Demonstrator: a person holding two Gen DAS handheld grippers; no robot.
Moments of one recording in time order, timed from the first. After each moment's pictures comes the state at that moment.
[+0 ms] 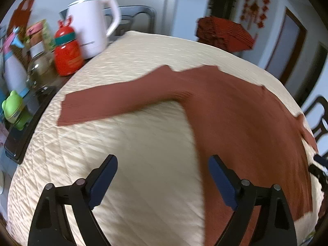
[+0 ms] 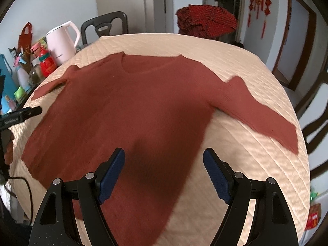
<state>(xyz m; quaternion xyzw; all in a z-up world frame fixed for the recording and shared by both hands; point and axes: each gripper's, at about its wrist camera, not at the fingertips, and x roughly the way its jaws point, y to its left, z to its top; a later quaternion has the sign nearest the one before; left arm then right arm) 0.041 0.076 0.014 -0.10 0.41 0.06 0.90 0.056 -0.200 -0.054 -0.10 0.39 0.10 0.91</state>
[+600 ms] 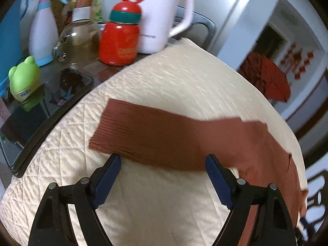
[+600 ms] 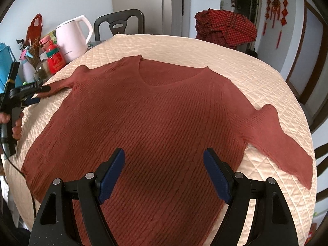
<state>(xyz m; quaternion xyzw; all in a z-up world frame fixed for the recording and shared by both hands) 0.077 0.171 0.001 -0.26 0.38 0.16 0.87 0.089 -0.170 -0.057 -0.12 0.39 0.13 0.90</state>
